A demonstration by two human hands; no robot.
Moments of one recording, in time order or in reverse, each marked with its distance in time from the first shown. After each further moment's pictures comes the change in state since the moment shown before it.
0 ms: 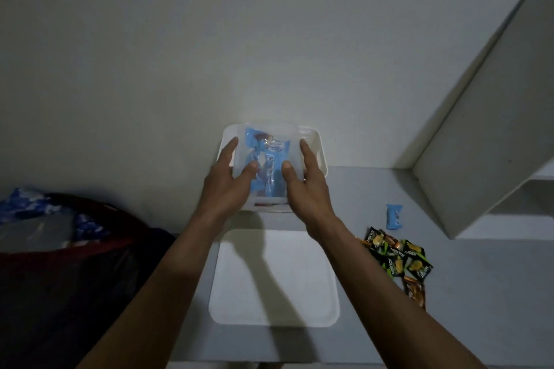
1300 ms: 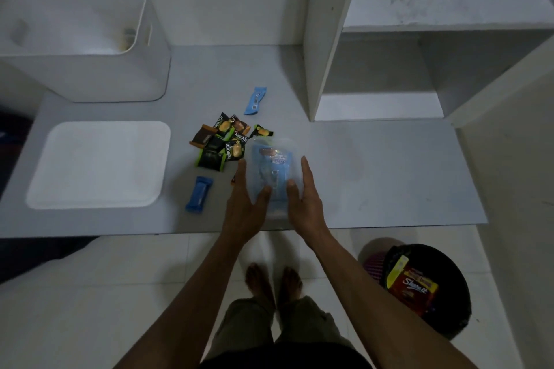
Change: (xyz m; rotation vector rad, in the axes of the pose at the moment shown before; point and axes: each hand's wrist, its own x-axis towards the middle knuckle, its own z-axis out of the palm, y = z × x) left_hand -0.265 -0.015 0.464 0.090 -0.261 -0.187; right_hand -0.127 0.259 -0.427 -0.111 -0.026 0.262
